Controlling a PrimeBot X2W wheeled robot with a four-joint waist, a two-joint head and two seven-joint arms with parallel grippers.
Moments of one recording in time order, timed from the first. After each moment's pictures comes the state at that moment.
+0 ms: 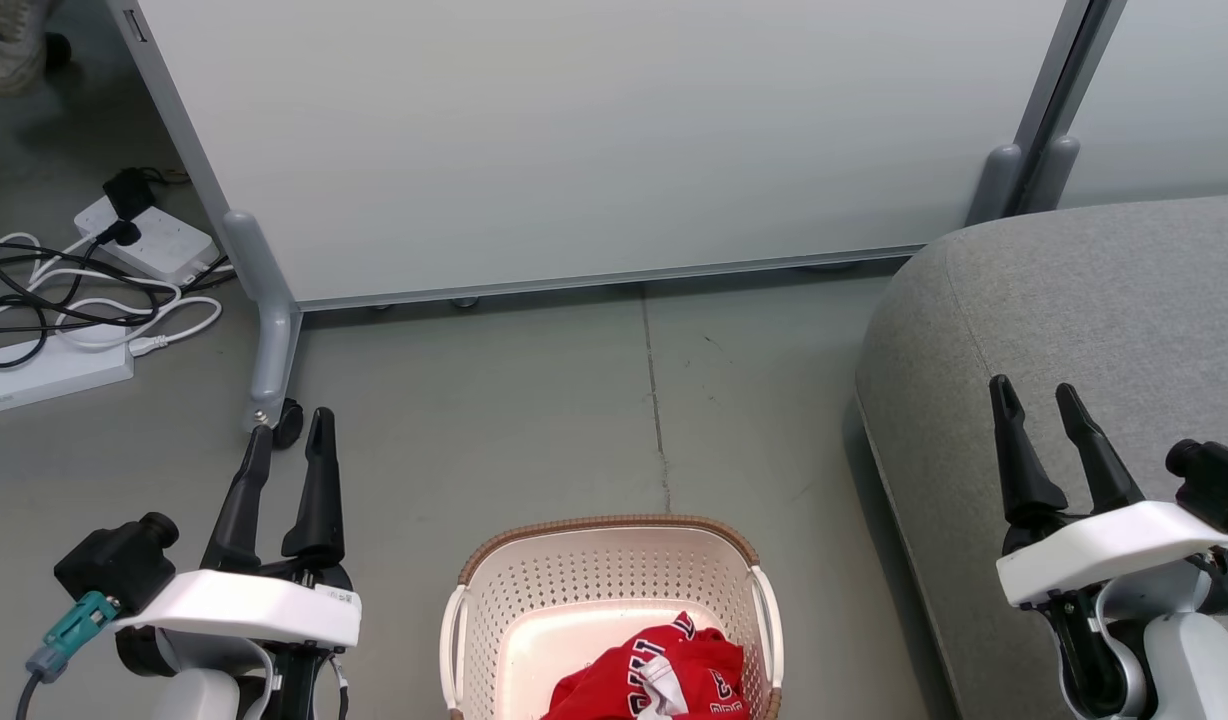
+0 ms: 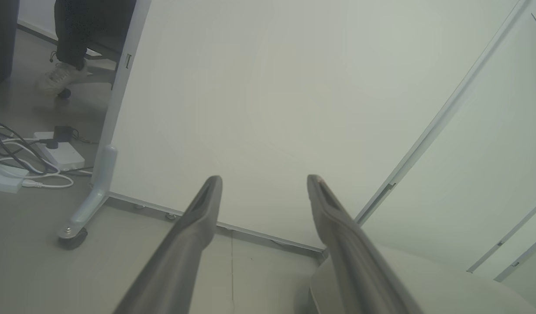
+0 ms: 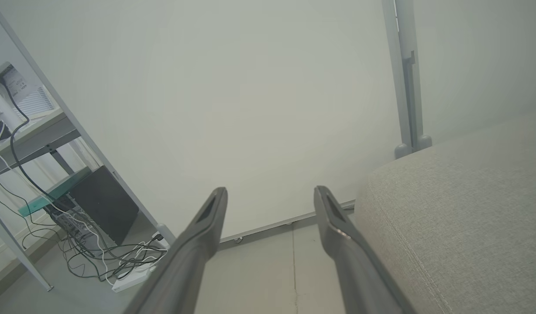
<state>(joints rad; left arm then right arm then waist) -0.13 0.12 -0.09 0.23 -0.70 -0.06 -0.21 -0.19 -0.05 -0.01 0.21 0.47 0.13 -0.05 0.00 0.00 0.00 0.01</state>
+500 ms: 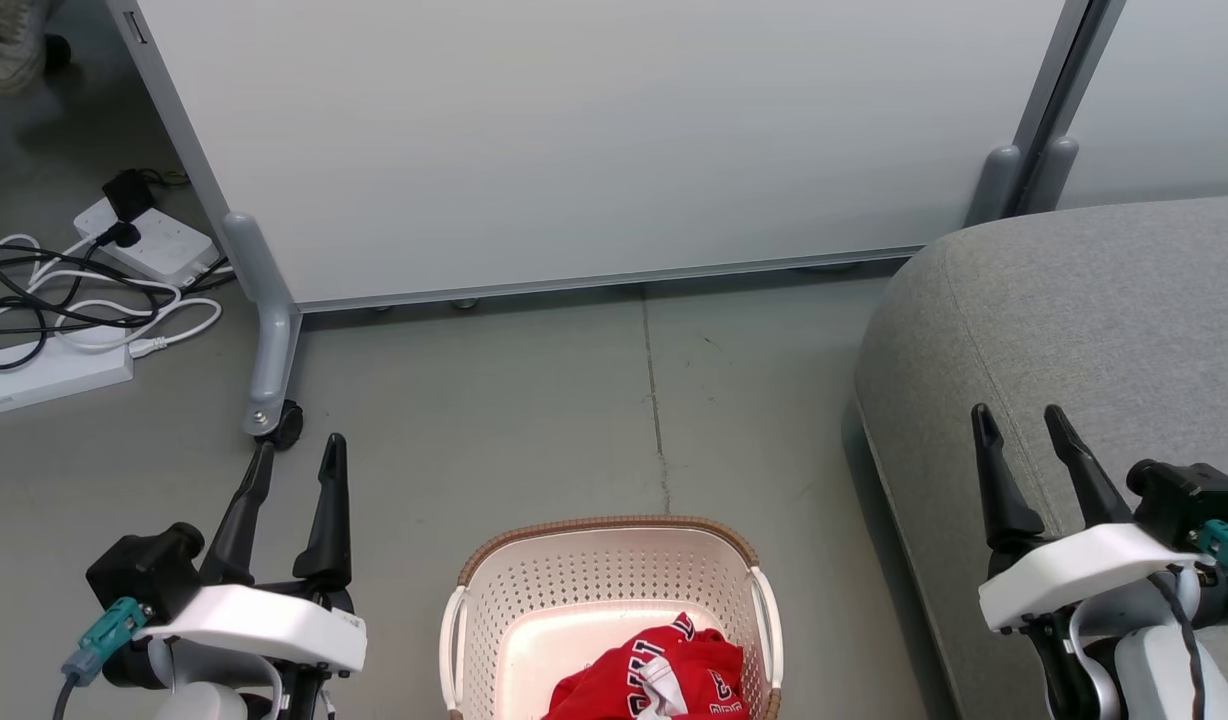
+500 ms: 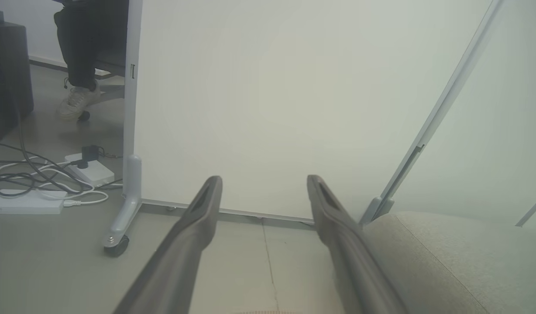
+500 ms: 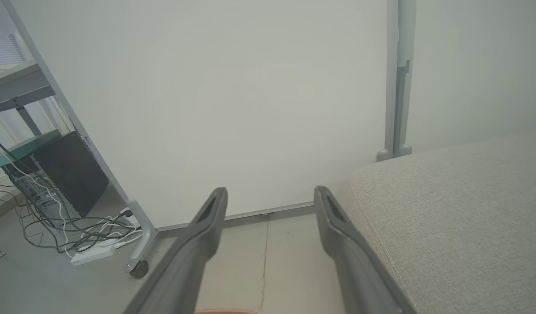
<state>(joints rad) -0.11 0.14 -0.11 0.26 -0.53 -0.04 -0.21 -0.19 -0.05 0.00 0.29 0.30 0.13 -0.11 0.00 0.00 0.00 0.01</state>
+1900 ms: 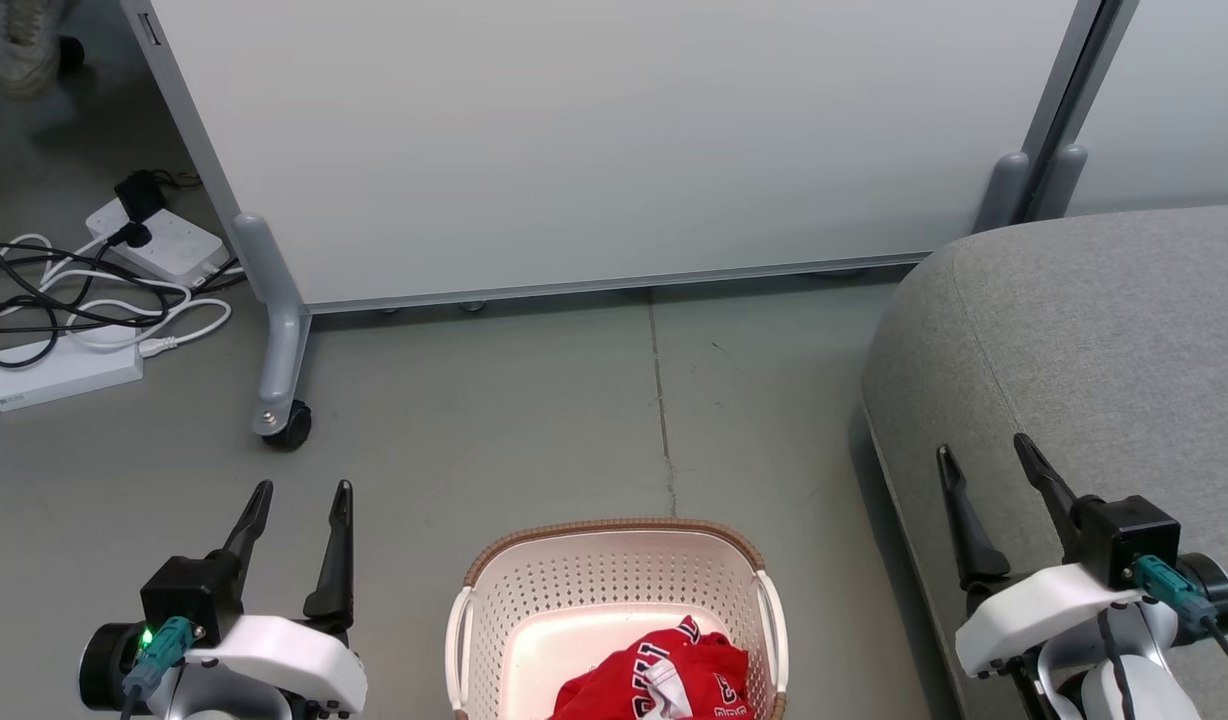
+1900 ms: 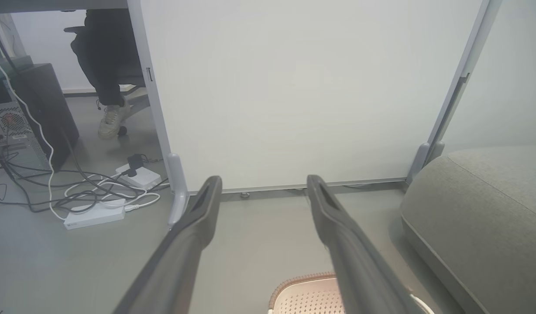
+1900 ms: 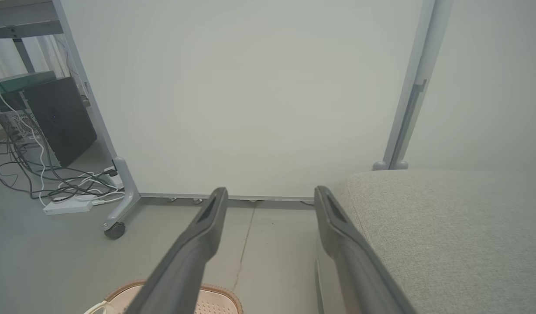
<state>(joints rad) -0.08 0.16 -0.12 0.29 -0.28 0.02 -0.19 -0.15 -0.05 0.03 0.31 0.09 0.13 -0.16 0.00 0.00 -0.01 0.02</state>
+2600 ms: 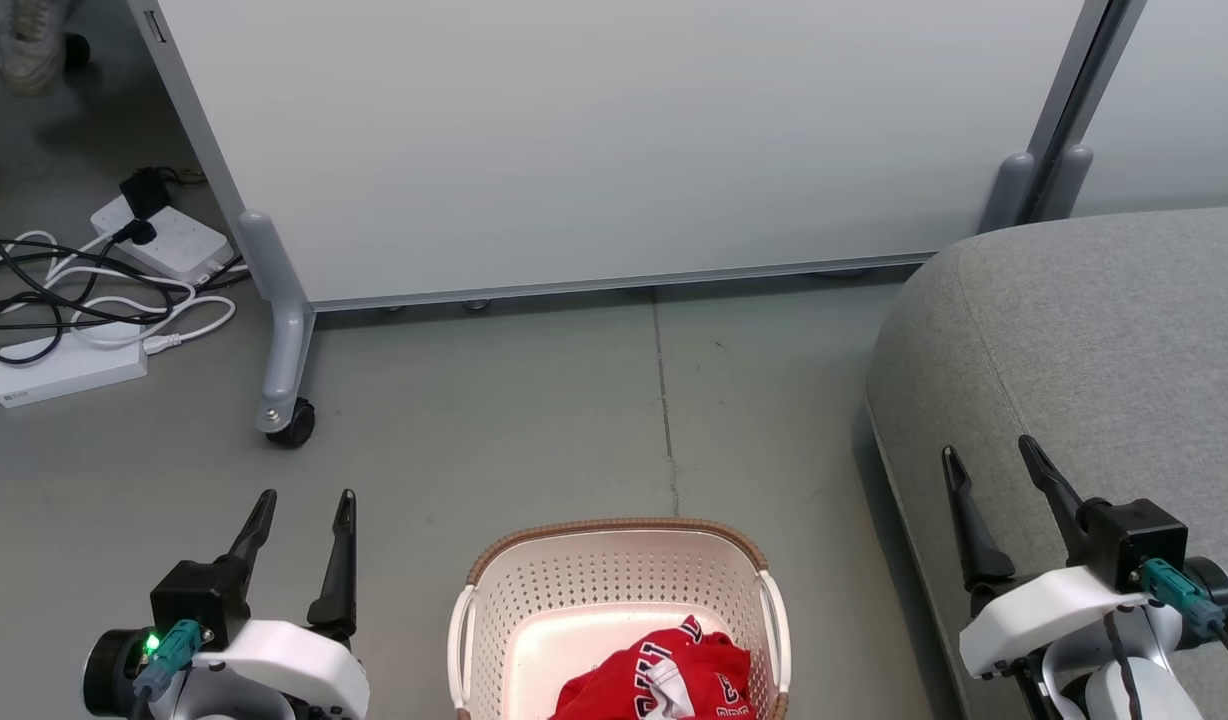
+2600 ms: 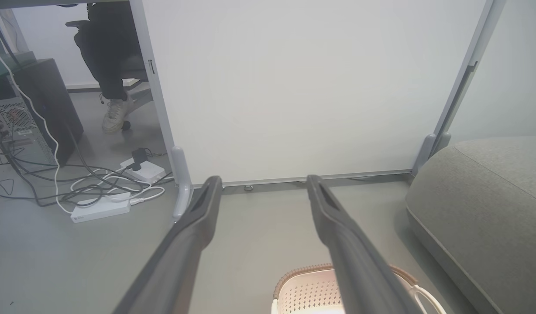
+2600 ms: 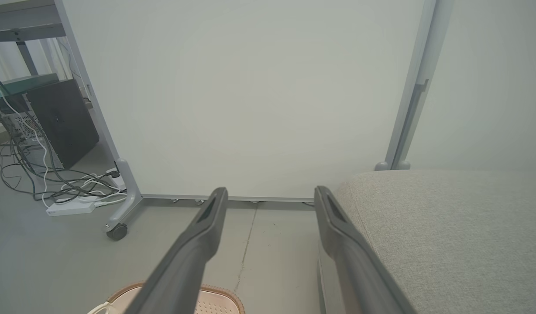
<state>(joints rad) -0.07 0.16 -0.13 0.31 -0.27 0.03 -0.19 -0.15 -0.05 0.03 0.32 0.10 0.13 -0.18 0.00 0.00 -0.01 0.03</state>
